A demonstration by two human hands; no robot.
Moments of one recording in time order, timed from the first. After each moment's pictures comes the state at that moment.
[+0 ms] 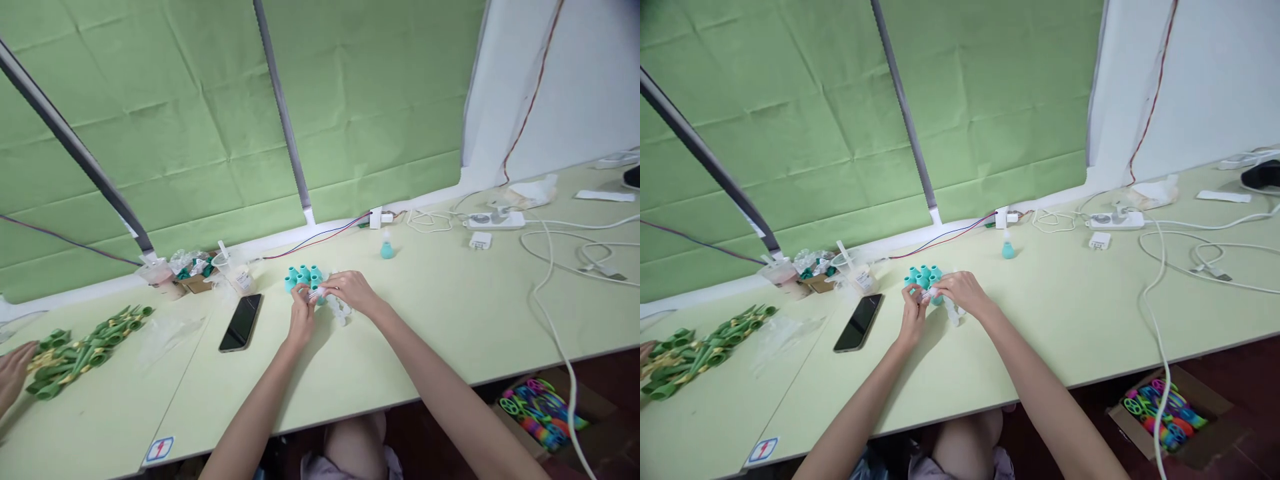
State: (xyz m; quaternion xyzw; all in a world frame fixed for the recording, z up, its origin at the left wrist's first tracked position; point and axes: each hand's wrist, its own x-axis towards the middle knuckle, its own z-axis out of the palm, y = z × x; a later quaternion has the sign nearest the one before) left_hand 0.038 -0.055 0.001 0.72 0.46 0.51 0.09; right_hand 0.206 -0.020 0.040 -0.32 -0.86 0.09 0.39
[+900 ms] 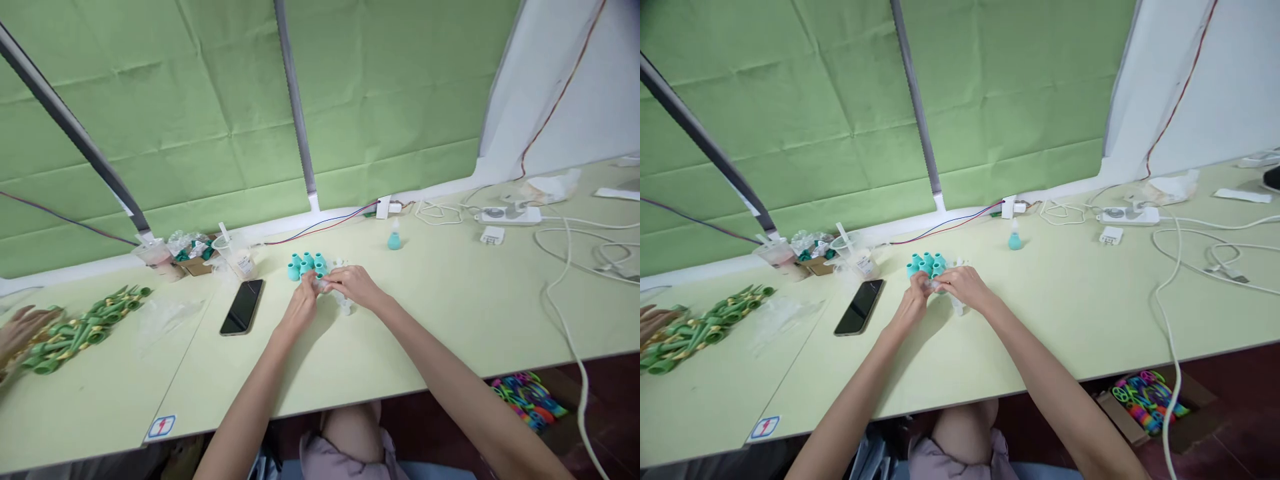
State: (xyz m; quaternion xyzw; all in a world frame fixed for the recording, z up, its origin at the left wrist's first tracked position) left_hand 0.024 -0.057 0.016 0.80 0.47 0.36 0.10; right_hand 0.197 -0.022 0.034 -0.32 -0.87 0.08 0.36
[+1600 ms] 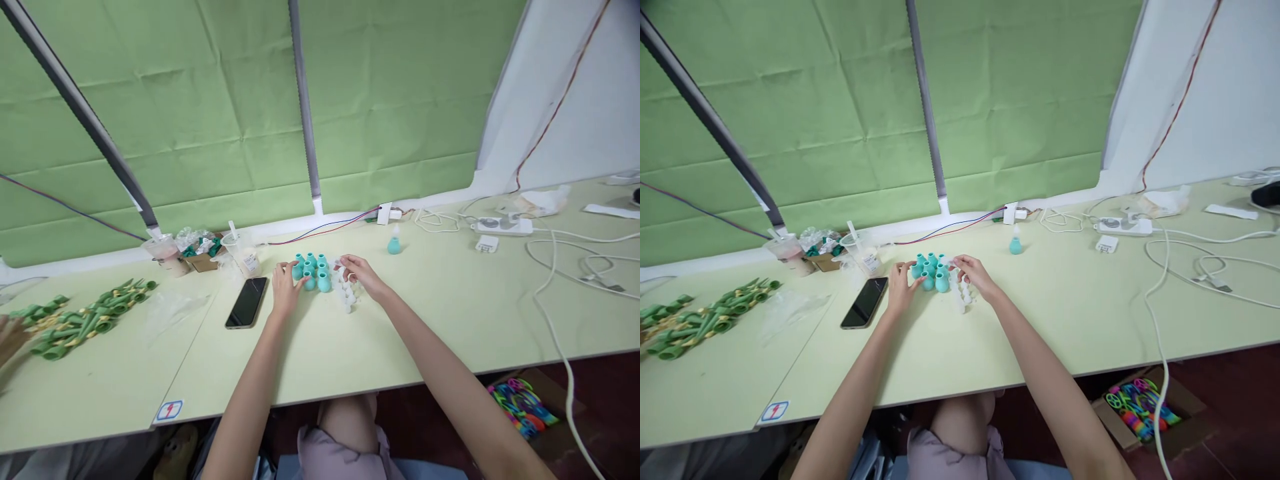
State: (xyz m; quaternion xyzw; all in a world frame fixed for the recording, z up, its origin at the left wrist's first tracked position) left_hand -0.018 -0.028 0.014 0.71 0.58 0.39 -0.10; right_hand 0.203 -0.004 0.028 -0.32 -0.59 0.55 0.50
